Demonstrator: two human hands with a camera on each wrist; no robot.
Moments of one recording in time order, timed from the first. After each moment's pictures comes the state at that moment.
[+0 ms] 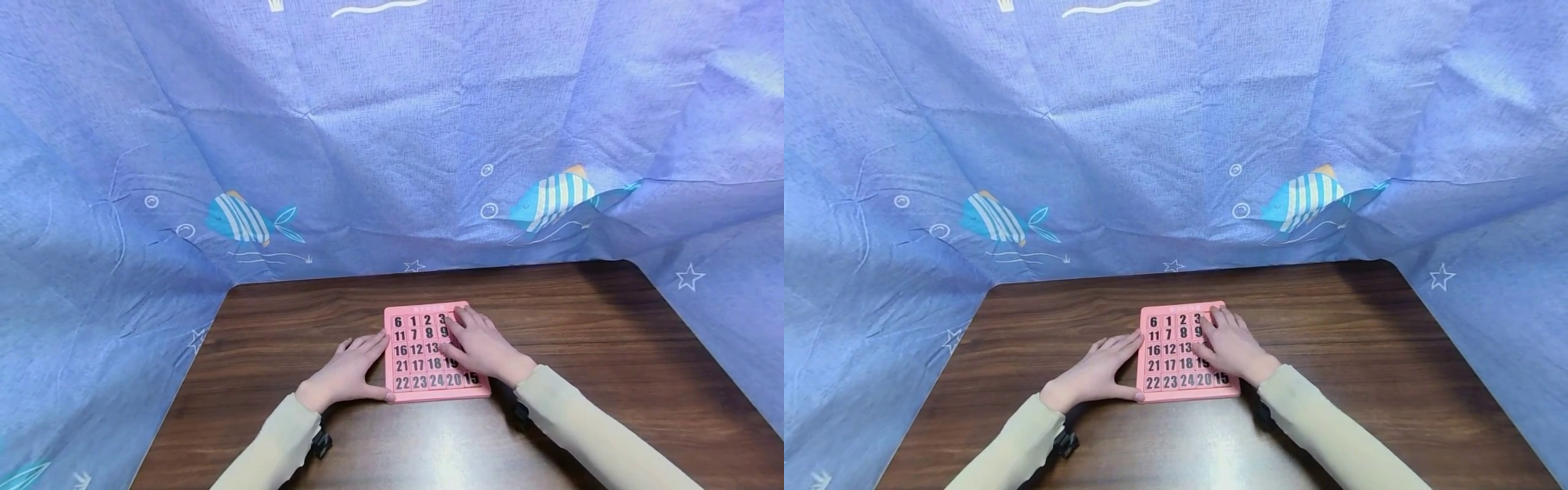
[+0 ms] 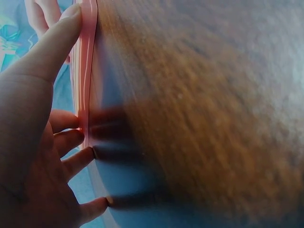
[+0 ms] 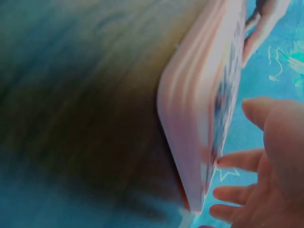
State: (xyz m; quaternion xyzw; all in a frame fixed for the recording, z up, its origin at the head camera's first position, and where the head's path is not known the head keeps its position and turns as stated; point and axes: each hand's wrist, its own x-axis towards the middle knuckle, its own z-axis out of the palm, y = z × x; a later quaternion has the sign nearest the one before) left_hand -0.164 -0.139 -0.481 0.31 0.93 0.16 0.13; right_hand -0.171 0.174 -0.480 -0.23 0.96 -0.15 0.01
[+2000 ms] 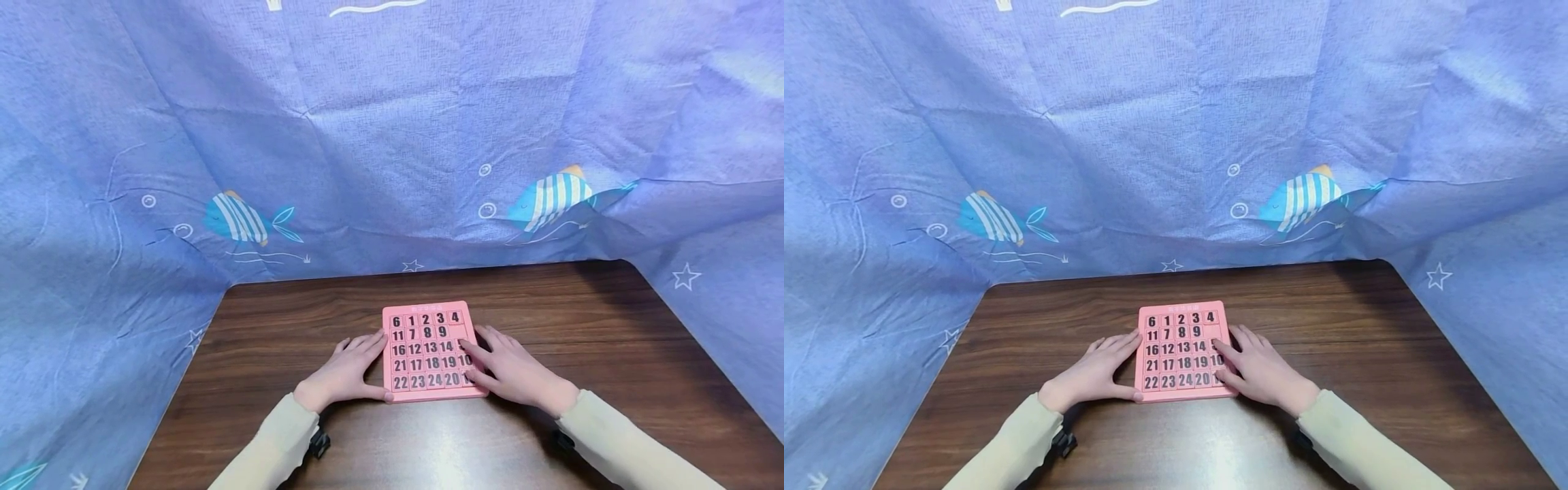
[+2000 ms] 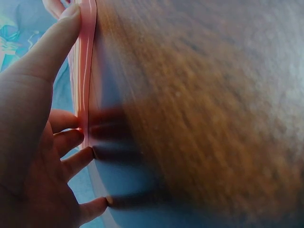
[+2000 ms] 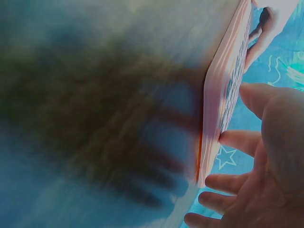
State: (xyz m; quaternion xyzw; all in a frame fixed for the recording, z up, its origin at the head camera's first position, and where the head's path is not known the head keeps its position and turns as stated) left_hand -0.164 -0.139 -0.479 0.32 0.93 0.16 0.13; right_hand -0.125 0.216 -0.476 -0.29 0.95 -0.14 -0.03
